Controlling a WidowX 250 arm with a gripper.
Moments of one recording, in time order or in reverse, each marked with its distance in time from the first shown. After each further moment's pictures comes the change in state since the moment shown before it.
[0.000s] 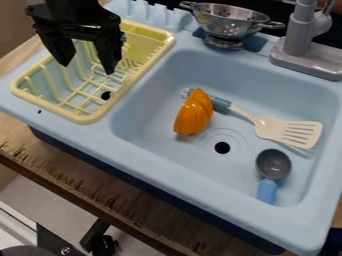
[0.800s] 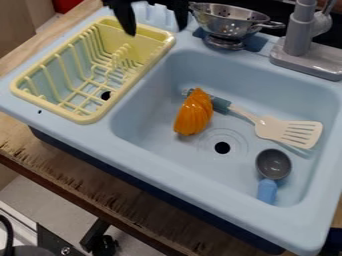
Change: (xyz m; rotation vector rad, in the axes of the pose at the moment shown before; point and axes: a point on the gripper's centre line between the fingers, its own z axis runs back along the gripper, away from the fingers) arm 0.062 -0.060 0.009 -0.058 0.026 0.359
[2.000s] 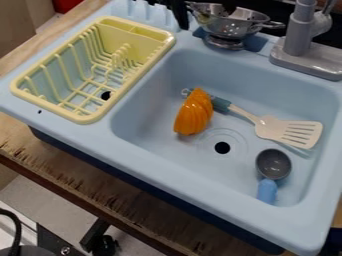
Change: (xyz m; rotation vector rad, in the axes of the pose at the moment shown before) arm 0.018 -0.047 -0.020 -0.028 0.052 0.294
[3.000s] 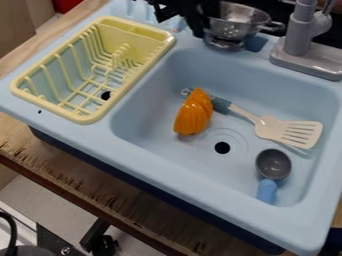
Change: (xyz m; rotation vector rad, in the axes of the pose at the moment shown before) arm -0.005 0.004 -0.014 -0.088 0.093 0.025
